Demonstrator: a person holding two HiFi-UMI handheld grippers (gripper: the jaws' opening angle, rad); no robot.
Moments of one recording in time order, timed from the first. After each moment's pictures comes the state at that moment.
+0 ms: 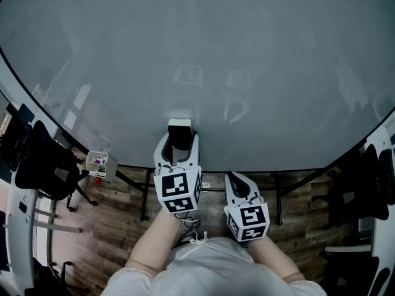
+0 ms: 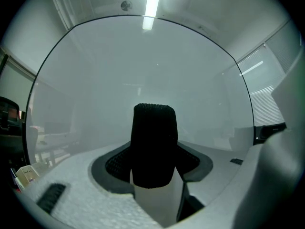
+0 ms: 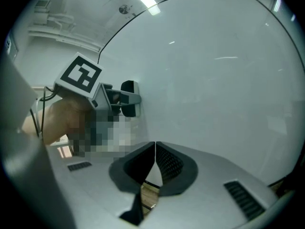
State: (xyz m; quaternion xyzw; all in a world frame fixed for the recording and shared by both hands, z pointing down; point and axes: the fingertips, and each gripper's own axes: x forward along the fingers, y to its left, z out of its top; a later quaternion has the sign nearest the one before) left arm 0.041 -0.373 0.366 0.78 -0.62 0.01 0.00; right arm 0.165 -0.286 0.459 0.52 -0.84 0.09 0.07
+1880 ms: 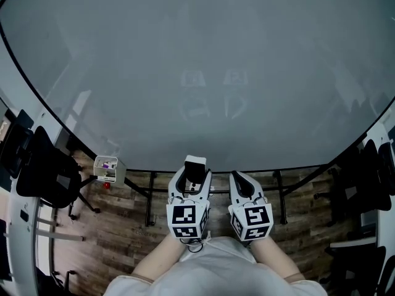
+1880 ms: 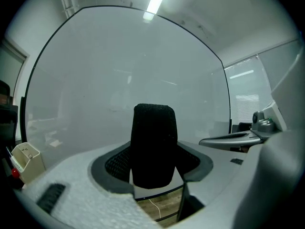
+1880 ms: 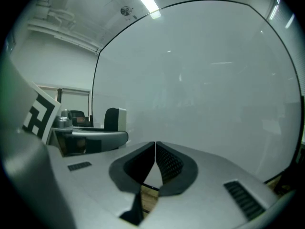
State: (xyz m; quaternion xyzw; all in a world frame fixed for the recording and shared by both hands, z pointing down) left arm 0.029 -0.301 0.446 0.83 -0.55 0.04 0.06; right arm 0.132 -0.279 0.450 0.56 -0.83 0.08 0.06
